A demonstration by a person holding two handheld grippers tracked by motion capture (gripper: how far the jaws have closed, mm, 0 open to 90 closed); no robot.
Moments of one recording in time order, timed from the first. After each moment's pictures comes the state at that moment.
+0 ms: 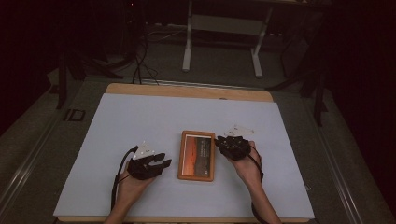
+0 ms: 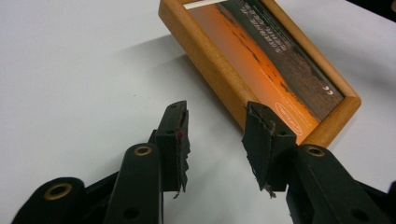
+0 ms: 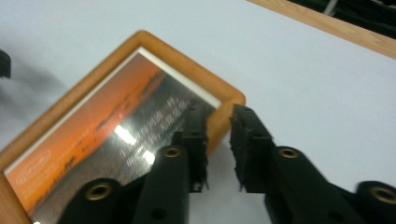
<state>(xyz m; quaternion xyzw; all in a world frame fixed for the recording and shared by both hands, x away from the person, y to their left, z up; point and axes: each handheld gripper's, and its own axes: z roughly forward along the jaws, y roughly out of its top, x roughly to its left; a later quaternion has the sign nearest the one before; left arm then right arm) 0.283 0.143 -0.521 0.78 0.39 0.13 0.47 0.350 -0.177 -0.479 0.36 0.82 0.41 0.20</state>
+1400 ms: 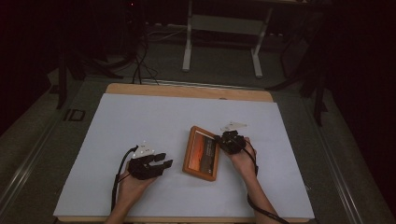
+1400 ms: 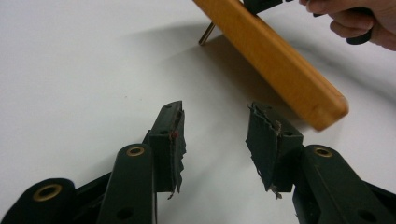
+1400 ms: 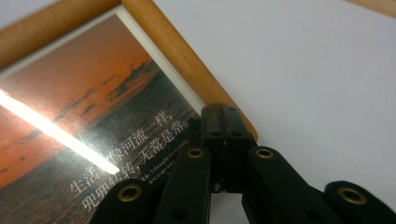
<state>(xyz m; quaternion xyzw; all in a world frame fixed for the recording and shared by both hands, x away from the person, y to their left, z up) 0.284 0.141 -0.520 0.78 0.39 0.11 0.48 0.388 -0.174 -0.511 0.38 0.83 0.38 0.18</state>
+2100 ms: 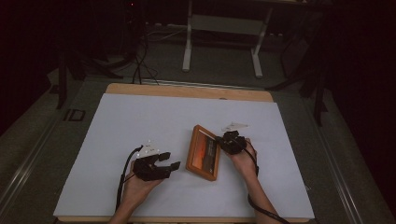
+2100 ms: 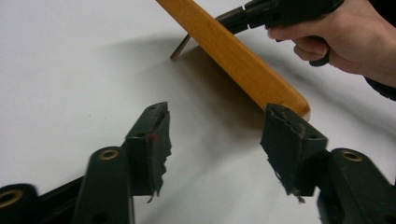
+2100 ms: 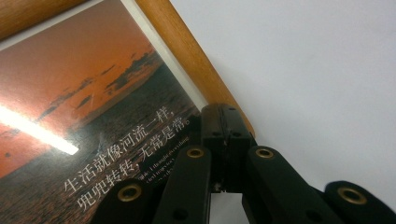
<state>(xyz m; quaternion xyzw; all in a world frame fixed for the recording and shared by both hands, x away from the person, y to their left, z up) 0.276 0.123 -0.503 0.77 0.39 0.09 0.49 0.391 -0.179 -0.518 0.39 0.83 0.37 0.17</state>
